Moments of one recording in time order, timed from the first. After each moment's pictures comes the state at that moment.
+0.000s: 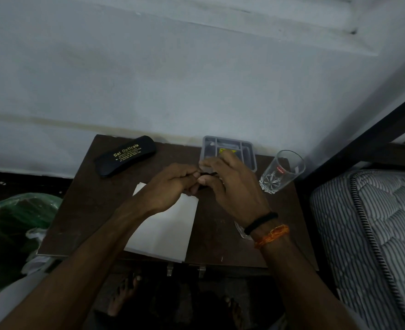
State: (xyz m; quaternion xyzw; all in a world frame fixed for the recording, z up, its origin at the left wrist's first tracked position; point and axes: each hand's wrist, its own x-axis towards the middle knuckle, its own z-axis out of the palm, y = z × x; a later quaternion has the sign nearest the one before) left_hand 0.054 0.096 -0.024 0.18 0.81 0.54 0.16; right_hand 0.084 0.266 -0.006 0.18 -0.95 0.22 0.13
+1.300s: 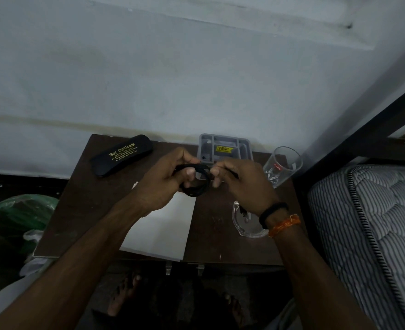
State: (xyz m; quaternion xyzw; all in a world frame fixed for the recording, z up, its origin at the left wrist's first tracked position) left_hand 0.056 0.094 -0.023 0.18 0.78 0.59 0.11; right_hand 0.077 0.297 -0.007 0.11 -0.92 0.37 0.02
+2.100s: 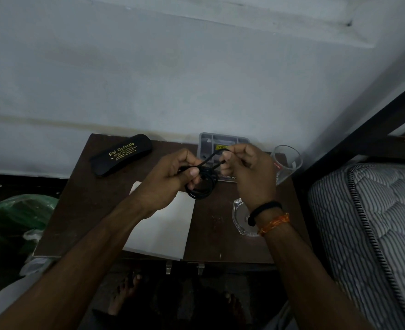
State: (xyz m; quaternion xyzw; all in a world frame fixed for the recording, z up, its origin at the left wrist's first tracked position) left_hand 0.057 0.099 -0.023 0.18 0.74 0.64 0.14; right_hand 0.076 0.284 -0.005 -0.07 -0.77 0.62 0.14
